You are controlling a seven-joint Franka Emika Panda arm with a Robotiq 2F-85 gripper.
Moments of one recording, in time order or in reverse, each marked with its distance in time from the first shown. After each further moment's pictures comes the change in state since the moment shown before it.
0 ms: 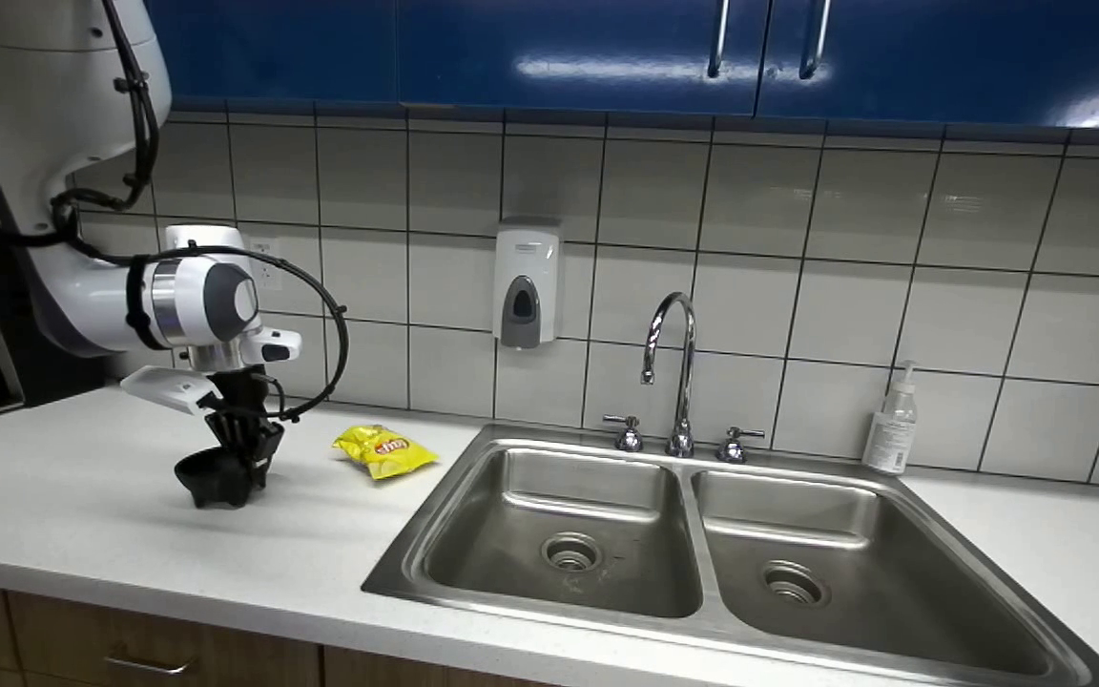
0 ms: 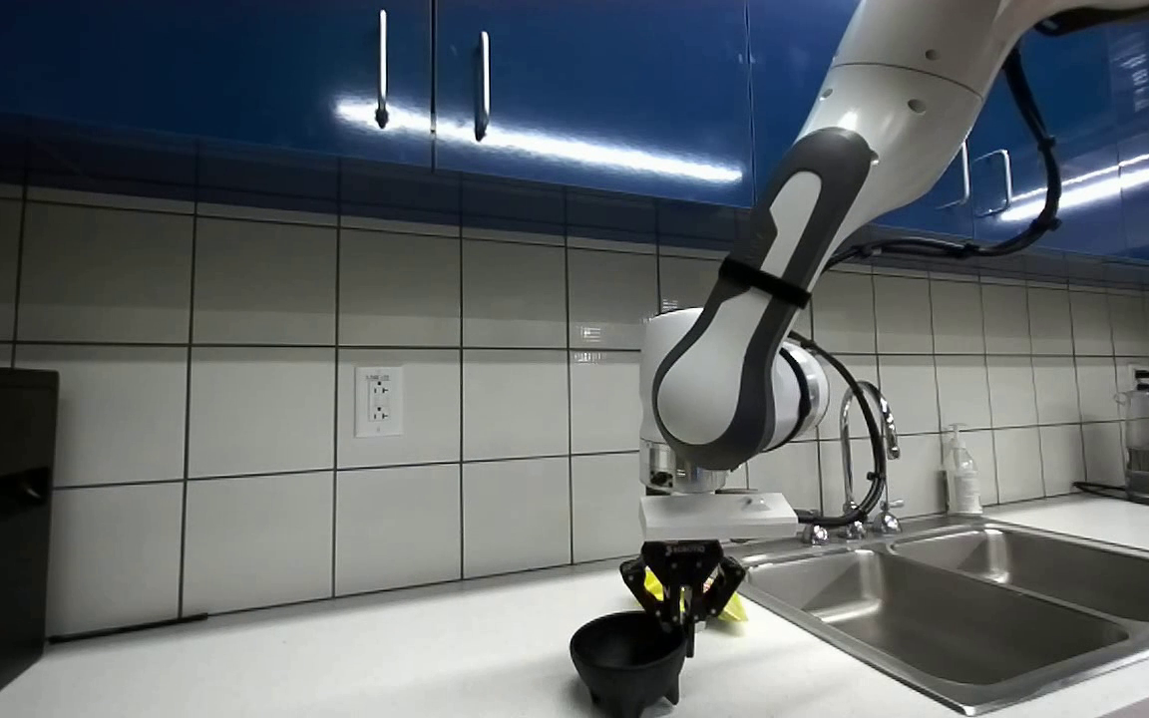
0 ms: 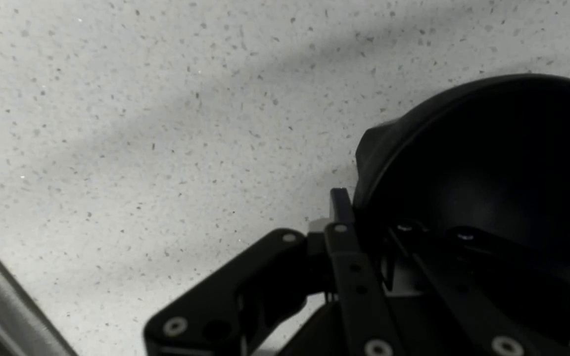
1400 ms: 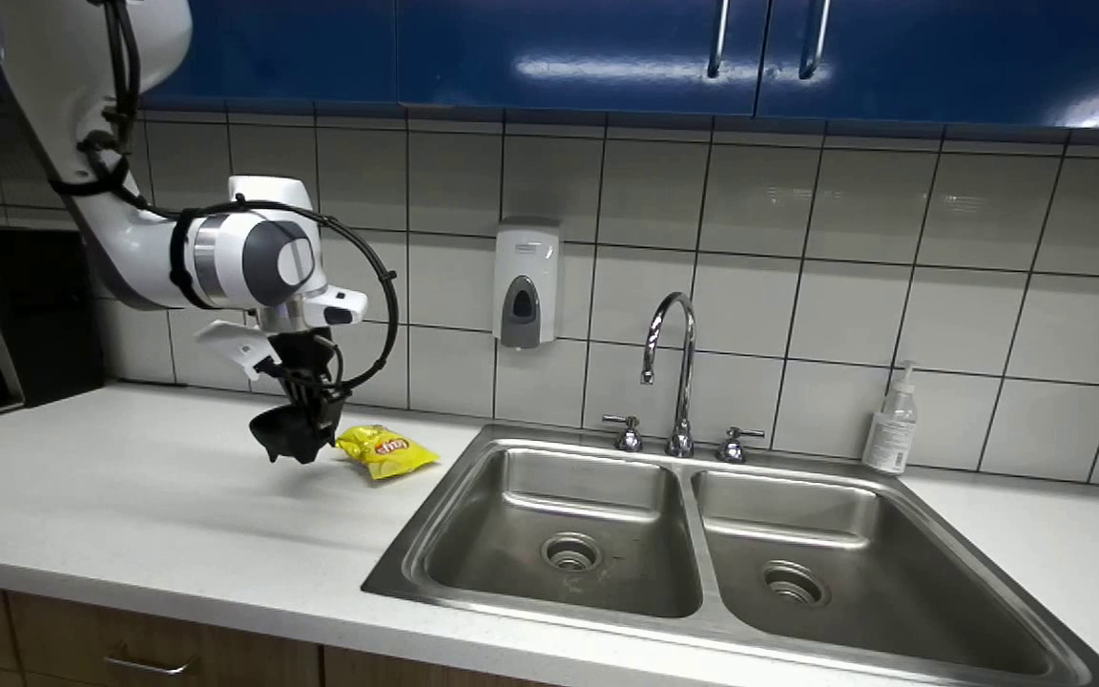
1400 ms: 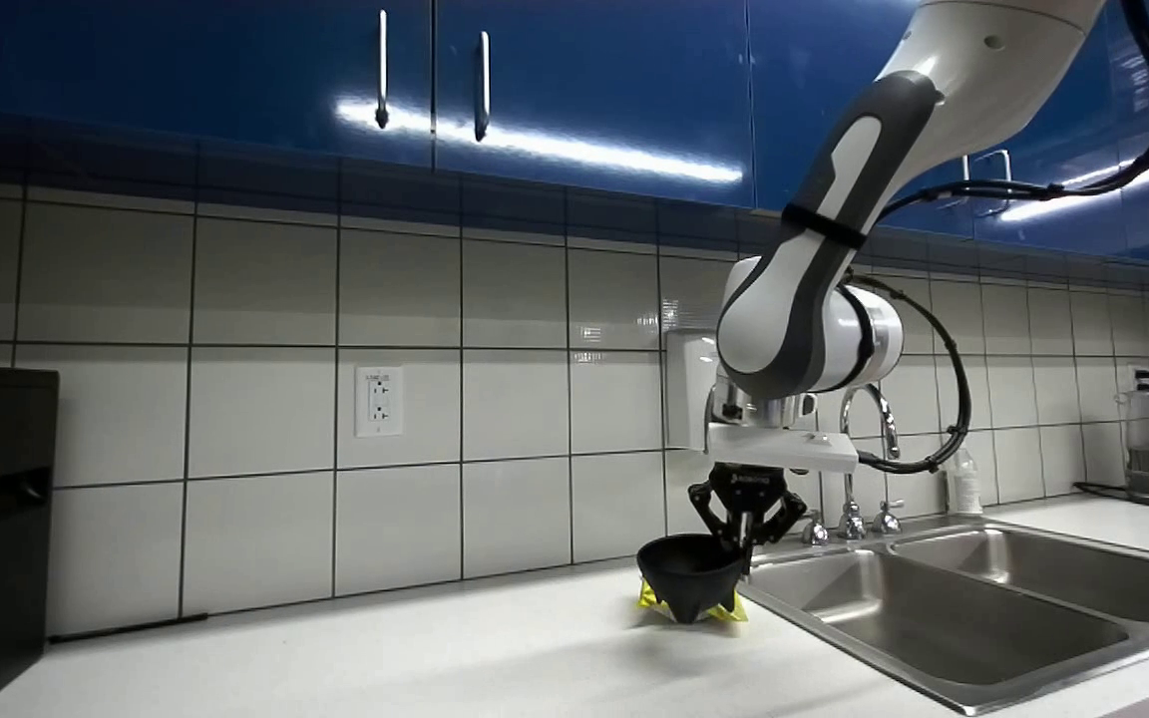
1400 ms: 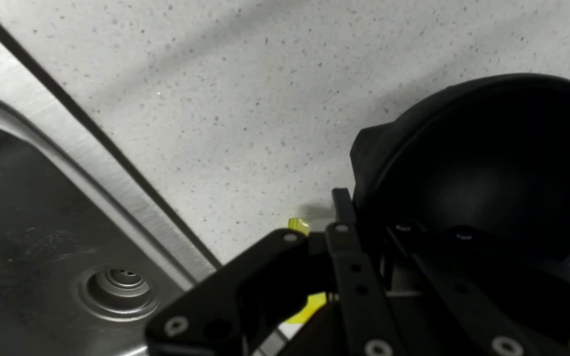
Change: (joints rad) arm -0.105 -0.180 -0.070 -0.094 0.108 0.032 -0.076
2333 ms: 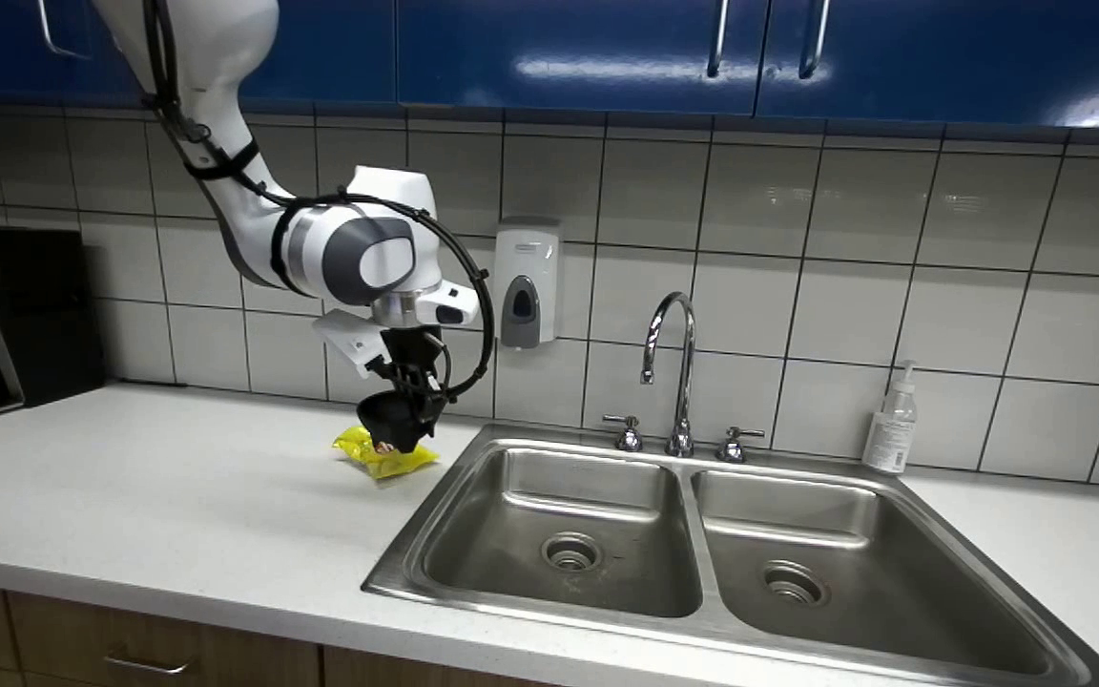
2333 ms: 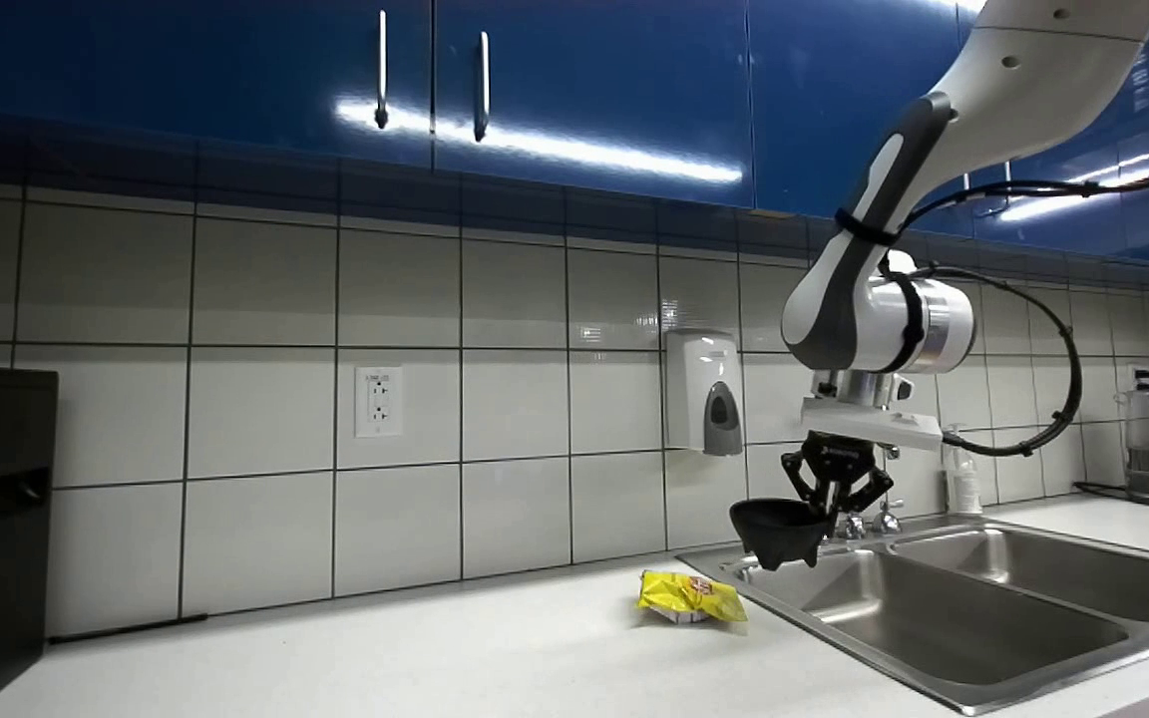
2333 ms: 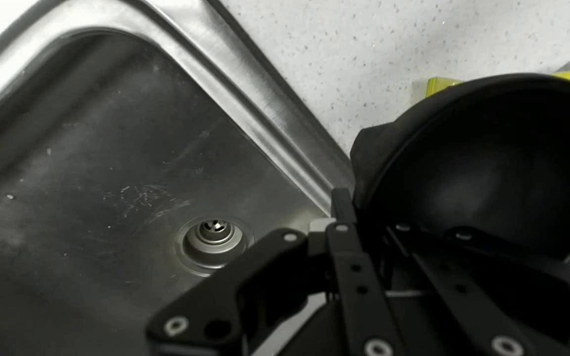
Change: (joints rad) arm -0.195 -0.007 -0.069 0.035 0.250 0.003 -0.283
